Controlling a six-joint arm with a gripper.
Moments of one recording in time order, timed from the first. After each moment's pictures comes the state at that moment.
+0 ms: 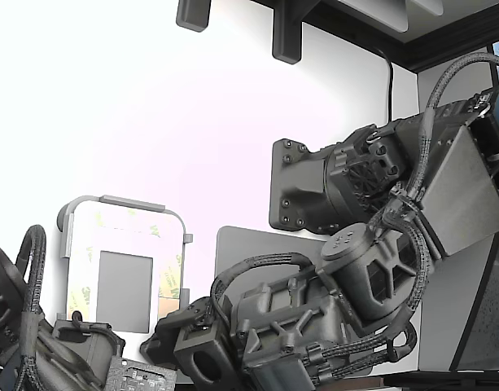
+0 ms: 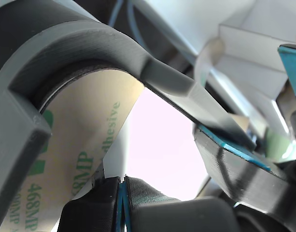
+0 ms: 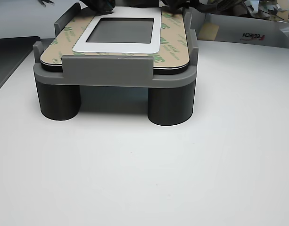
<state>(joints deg) 42.3 96.6 117.4 31.6 9.8 -93.1</state>
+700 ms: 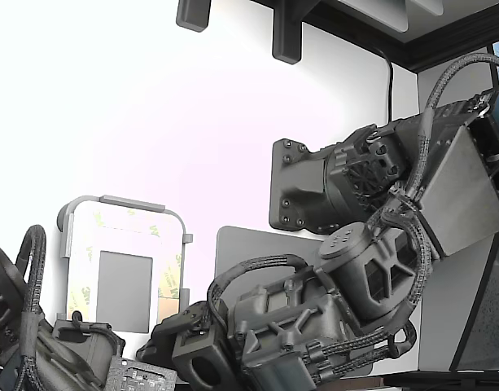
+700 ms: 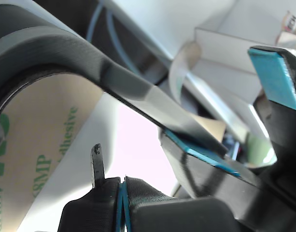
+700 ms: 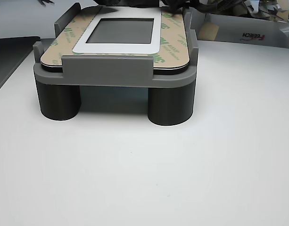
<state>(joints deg) 41.4 95.8 116.5 29.4 8.1 -95.4</state>
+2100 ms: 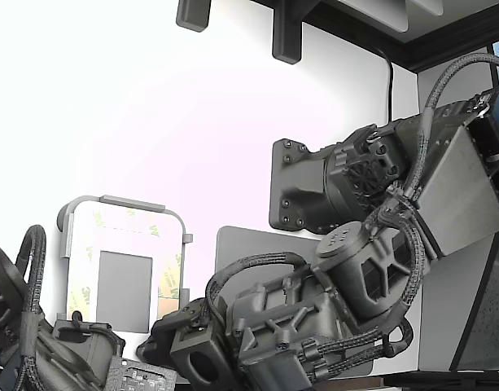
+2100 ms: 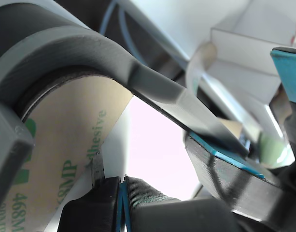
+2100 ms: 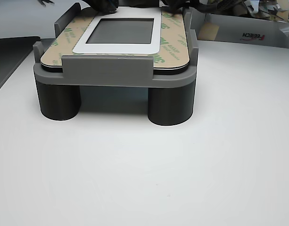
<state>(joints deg) 41.5 95.8 117.9 29.4 8.3 -93.7</state>
